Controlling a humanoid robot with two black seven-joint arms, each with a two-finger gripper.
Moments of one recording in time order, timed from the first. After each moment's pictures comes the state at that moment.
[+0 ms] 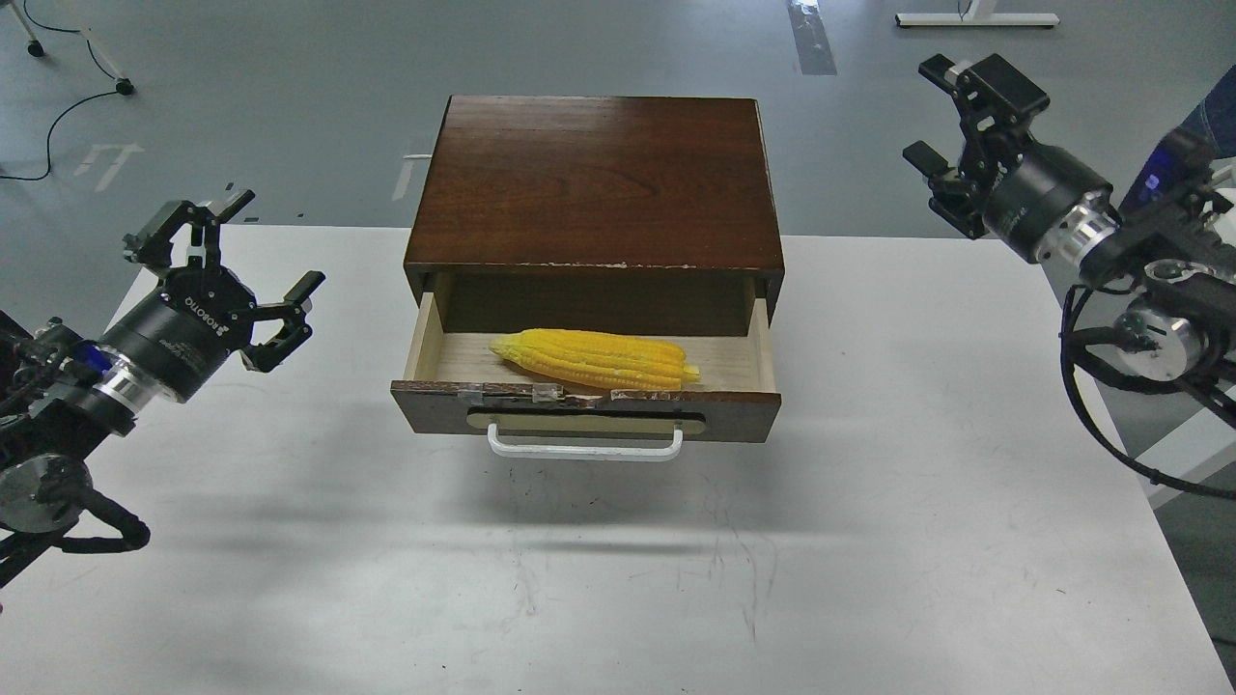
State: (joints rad) left arm -0.47 0.77 -0.64 -1.09 0.06 -0.49 -0.49; right arm 0.80 -0.68 0.28 1.02 -0.09 0.14 0.49
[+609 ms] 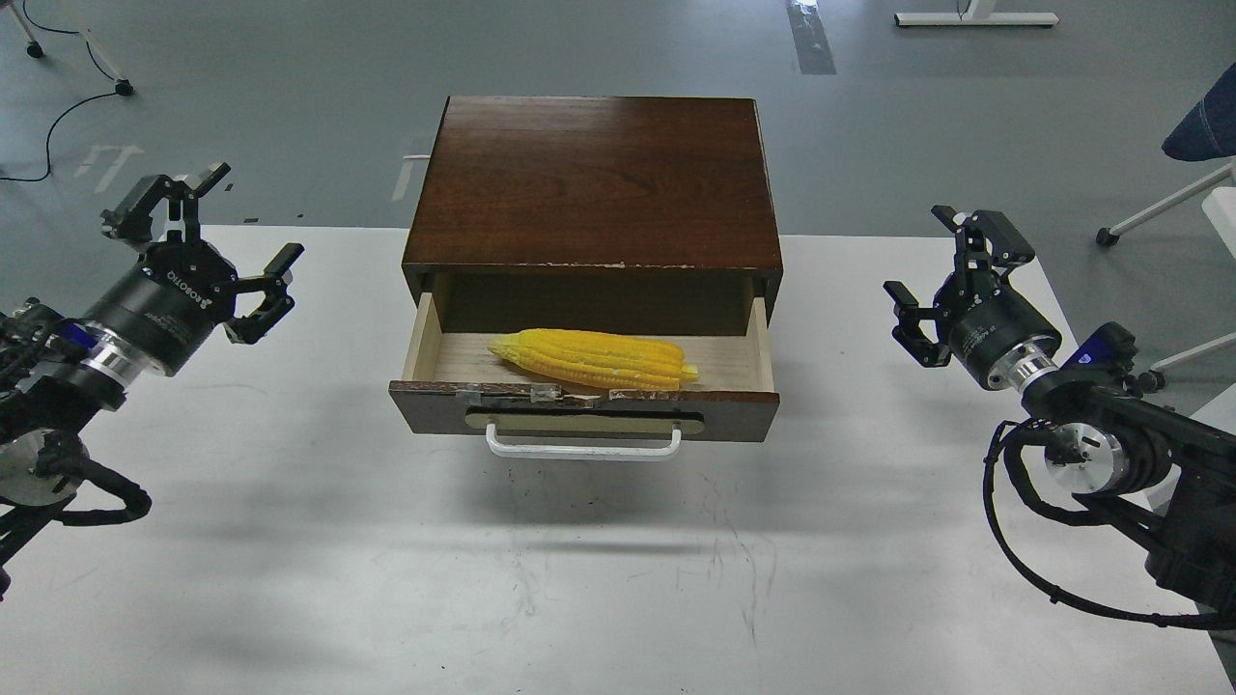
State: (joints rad) left arm -0.62 0.79 -0.66 -1.02 0.12 -0.49 -0.49; right arm 0.70 -0.56 0.29 0.97 0.06 0.16 0.49
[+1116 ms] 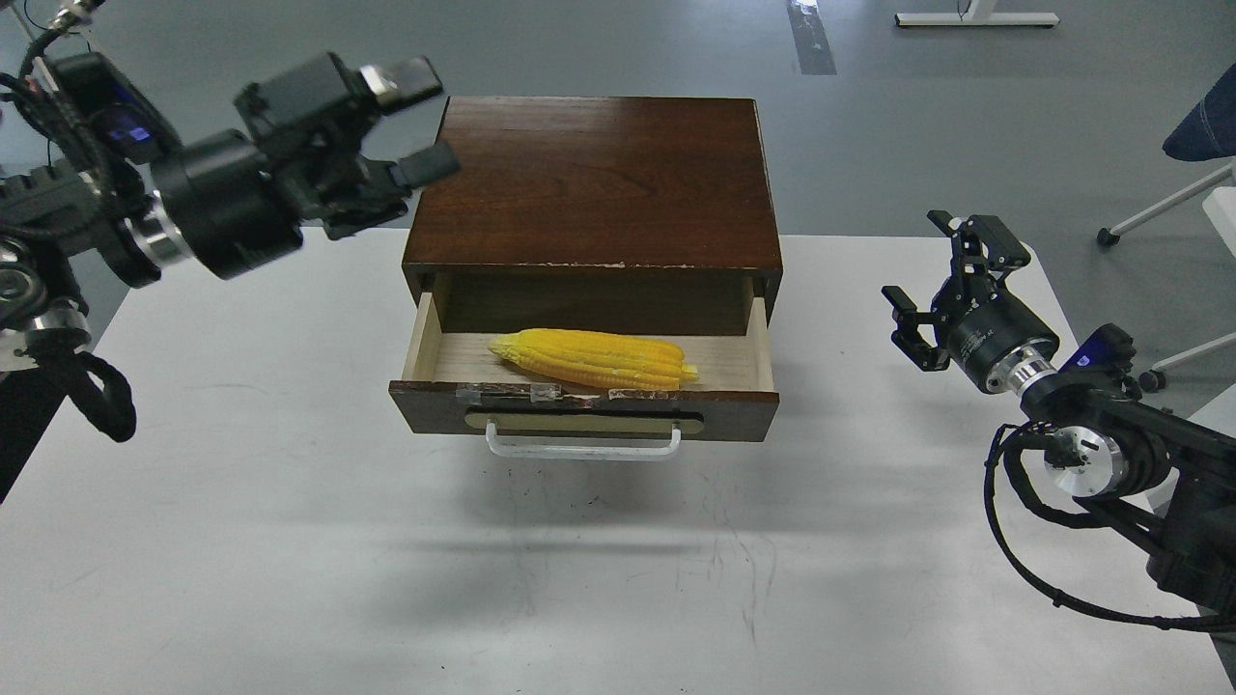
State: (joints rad) left arm -0.78 0.77 -0.71 -1.68 1.15 -0.49 -0.49; right arm 0.70 -0.56 0.28 0.97 0.05 0.16 0.49
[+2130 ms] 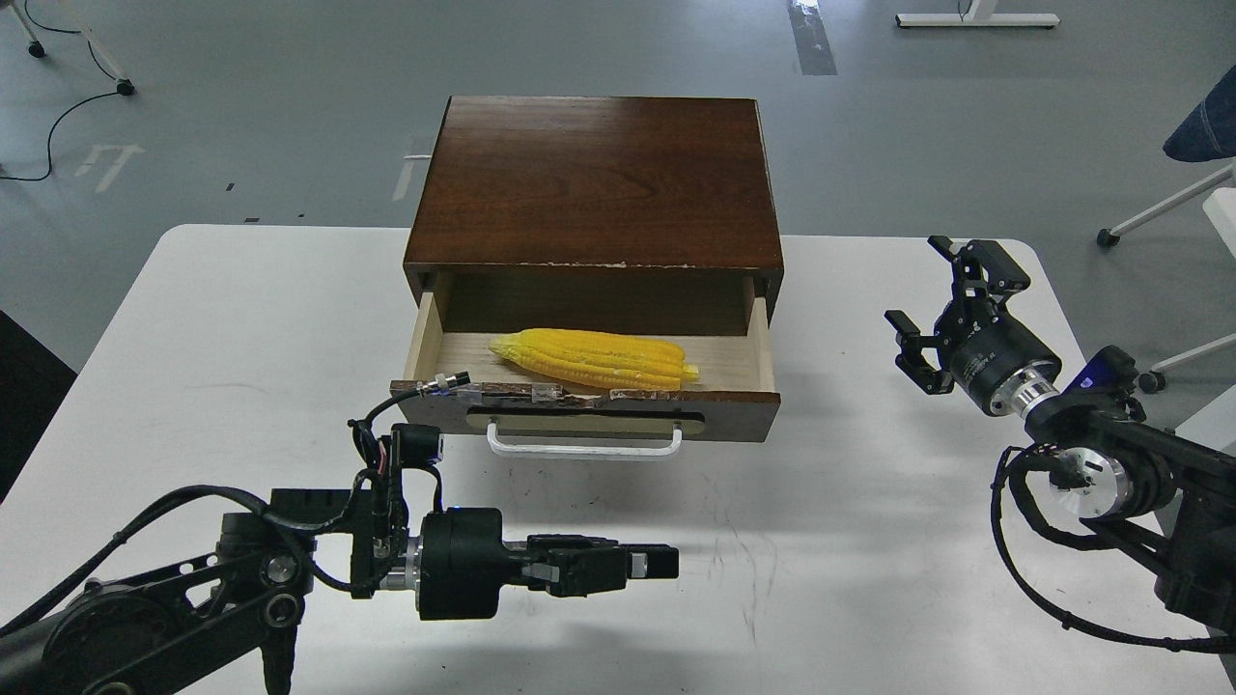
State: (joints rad) left arm -0.36 0.52 -0.58 -1.55 1.36 -0.41 -0.49; right arm 0.66 -0.57 0.27 0.97 0.05 0.16 0.49
